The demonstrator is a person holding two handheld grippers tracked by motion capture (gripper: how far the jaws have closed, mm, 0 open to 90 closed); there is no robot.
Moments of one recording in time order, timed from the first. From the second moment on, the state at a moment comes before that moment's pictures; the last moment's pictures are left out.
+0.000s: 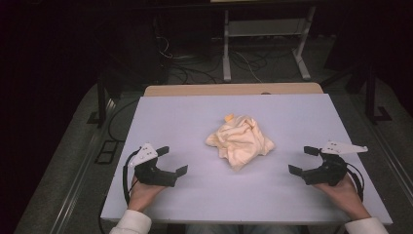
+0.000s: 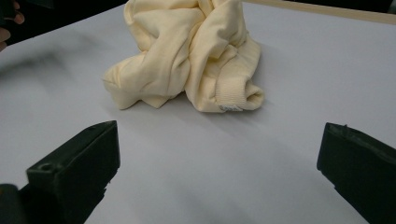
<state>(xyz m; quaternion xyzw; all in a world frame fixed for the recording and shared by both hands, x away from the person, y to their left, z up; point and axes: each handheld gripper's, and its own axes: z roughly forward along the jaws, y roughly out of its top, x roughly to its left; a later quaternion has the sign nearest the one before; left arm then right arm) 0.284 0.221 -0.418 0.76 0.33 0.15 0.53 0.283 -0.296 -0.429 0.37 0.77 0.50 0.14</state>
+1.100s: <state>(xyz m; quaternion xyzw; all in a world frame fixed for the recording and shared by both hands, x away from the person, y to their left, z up) 0.282 0.209 -0.422 0.78 0.33 0.13 0.52 0.277 -0.288 -0.423 0.37 0.77 0.50 0.13</state>
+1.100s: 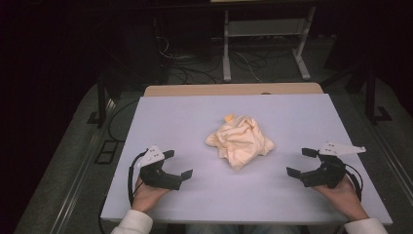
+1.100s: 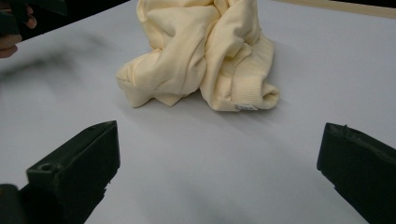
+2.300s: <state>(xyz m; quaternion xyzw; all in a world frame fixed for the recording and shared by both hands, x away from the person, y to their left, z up) 0.313 0.176 -0.389 0.81 0.28 0.12 0.50 0.311 -0.265 -0.389 0.35 0.80 0.48 0.11</state>
